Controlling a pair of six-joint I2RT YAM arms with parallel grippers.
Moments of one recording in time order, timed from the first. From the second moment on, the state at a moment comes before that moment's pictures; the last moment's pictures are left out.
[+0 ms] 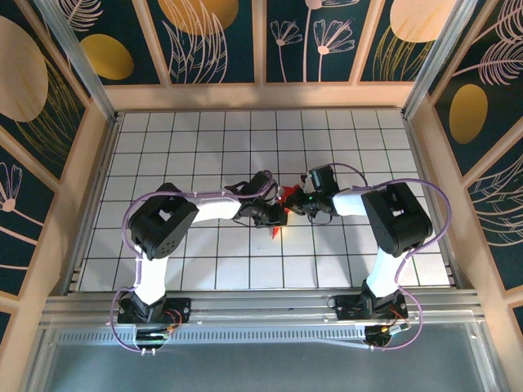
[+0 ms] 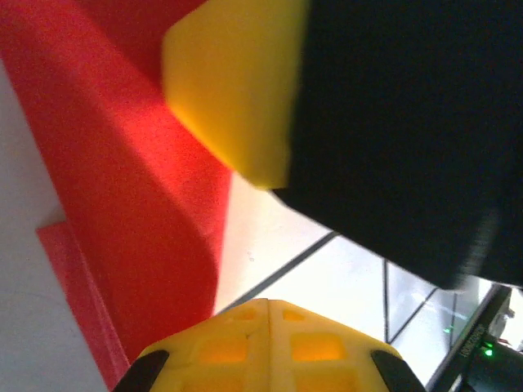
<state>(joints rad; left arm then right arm) -0.79 1.99 1.15 -0.16 0.49 -0.78 0.42 1.79 0.78 0.10 -0.53 0.75</state>
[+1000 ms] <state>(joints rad) -0.79 1.85 0.96 -0.14 0.47 -0.68 0.41 1.80 0.88 -0.06 -0.49 0.67</state>
